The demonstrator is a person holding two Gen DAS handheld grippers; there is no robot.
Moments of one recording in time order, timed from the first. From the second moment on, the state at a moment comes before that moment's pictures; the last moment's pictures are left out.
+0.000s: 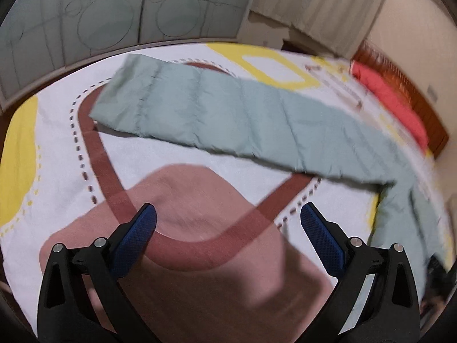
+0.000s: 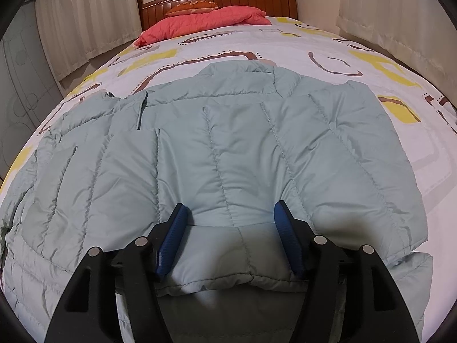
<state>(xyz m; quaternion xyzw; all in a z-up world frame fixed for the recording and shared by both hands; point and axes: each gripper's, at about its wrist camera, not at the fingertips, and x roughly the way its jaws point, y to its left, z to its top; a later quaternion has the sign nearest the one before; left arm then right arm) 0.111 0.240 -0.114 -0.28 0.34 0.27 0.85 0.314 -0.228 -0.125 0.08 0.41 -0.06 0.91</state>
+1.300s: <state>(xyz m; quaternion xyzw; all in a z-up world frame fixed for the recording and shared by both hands) 0.087 0.327 -0.121 -0.44 0.20 0.33 0.81 0.312 -0.226 -0.124 0.08 0.41 -0.06 0.91</state>
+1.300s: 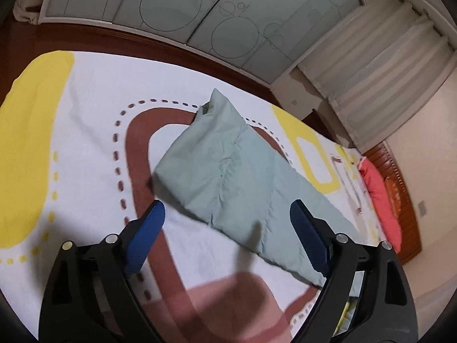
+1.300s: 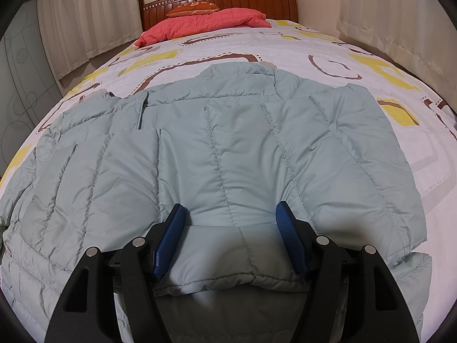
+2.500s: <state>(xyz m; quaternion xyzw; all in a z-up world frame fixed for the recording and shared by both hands) 0.311 -0.035 -0.077 -0.12 0.31 -0.05 0.94 0.313 -0.227 -0.123 0.08 0.41 -0.05 0.91</state>
